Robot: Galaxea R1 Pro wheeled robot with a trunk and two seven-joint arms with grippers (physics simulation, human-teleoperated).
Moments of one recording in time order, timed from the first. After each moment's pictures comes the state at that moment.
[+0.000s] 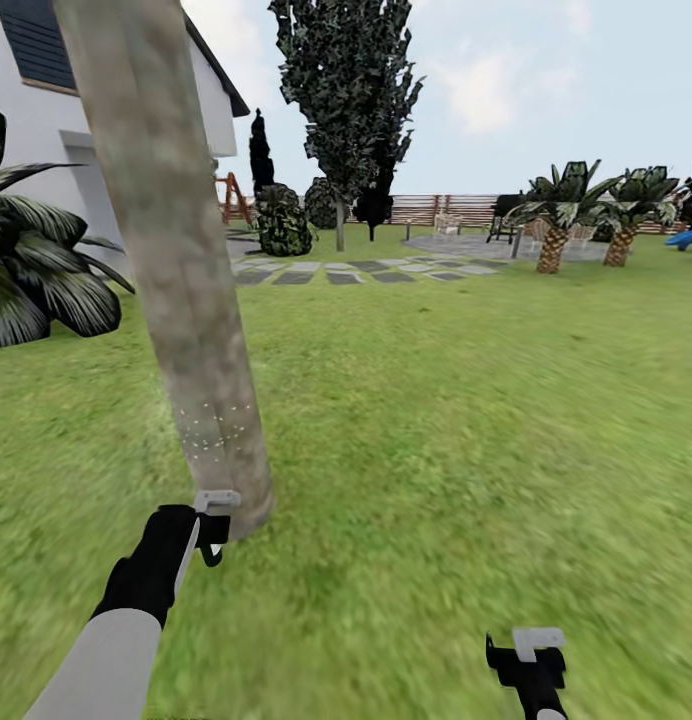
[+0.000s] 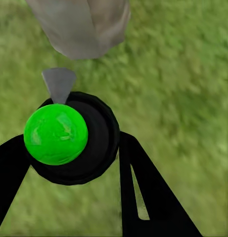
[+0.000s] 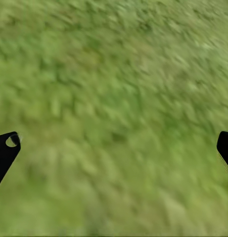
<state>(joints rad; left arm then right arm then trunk) -0.65 -0.04 0.26 -0.89 -0.34 0.78 -0.14 -0.47 -0.07 -0.16 -0.12 0.27 -0.43 -0.24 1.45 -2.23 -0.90</state>
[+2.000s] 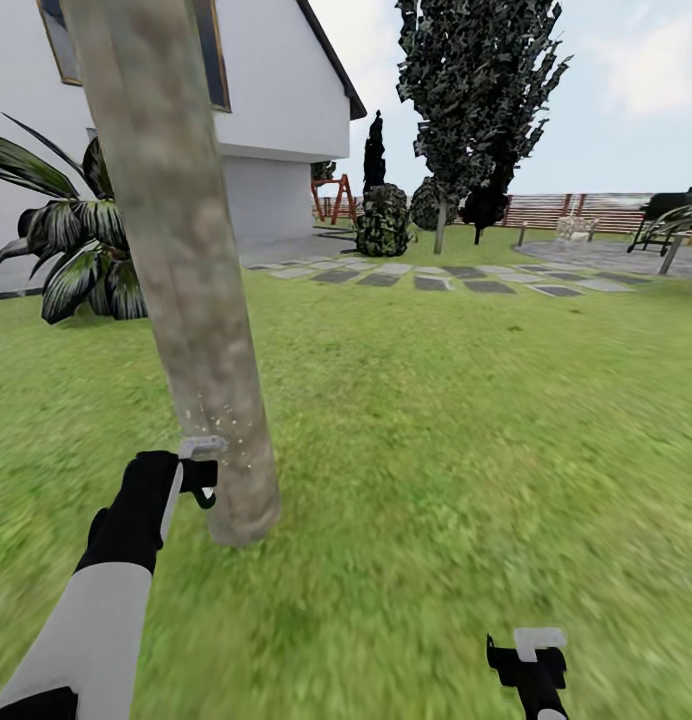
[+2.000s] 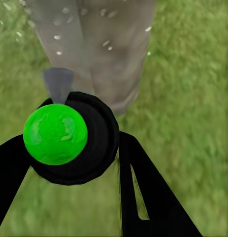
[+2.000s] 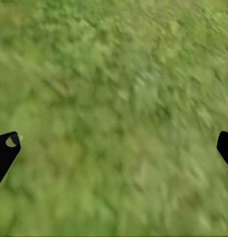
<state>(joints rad) -0.77 0.00 0.25 -1.03 -0.26 0.89 -0.15 -0.47 -0.07 -0.16 -0.12 0.27 -0.43 -0.24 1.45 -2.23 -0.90</state>
